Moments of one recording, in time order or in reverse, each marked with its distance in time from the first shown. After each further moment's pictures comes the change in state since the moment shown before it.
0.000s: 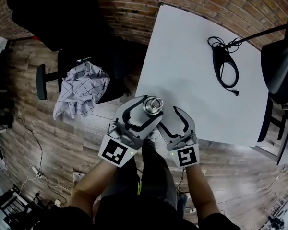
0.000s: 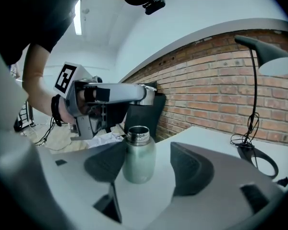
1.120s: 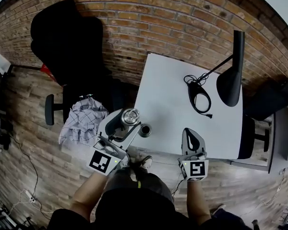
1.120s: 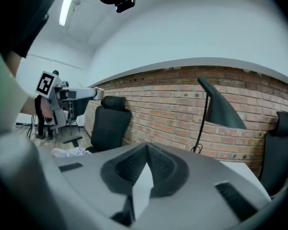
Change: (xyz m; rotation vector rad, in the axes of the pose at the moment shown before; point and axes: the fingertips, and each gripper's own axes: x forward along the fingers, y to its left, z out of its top) left arm -0.036 0.039 0.144 0.027 -0.146 0.137; right arm -0.115 -0.102 0.106 0.012 -0.095 -0.395
